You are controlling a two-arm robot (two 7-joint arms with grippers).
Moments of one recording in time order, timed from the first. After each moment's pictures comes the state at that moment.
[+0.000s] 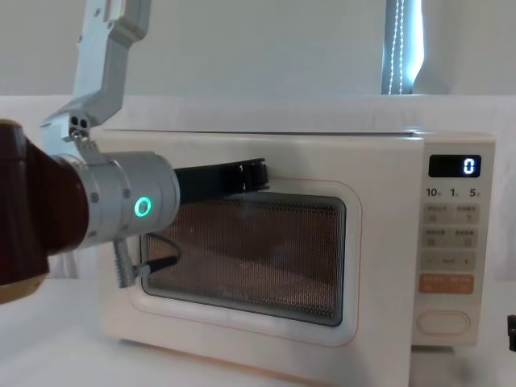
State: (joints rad) left arm -0.44 0.25 0.42 -1.54 -0.59 0.30 -0.12; right arm 0.01 0.07 -0.03 -1.55 -0.01 -0.03 0.06
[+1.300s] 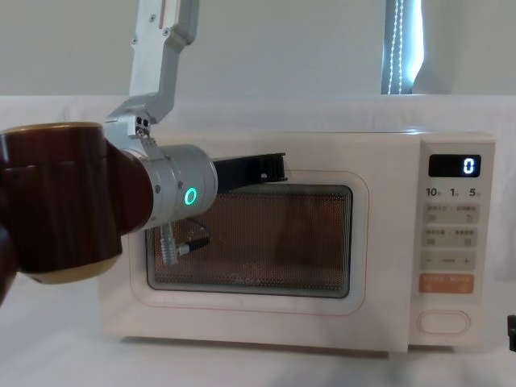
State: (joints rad) left arm -0.57 0.12 0.40 -1.31 -0.42 0.22 -0.15; right arm 0.01 0.07 -0.03 -1.55 -0.01 -0.03 0.06
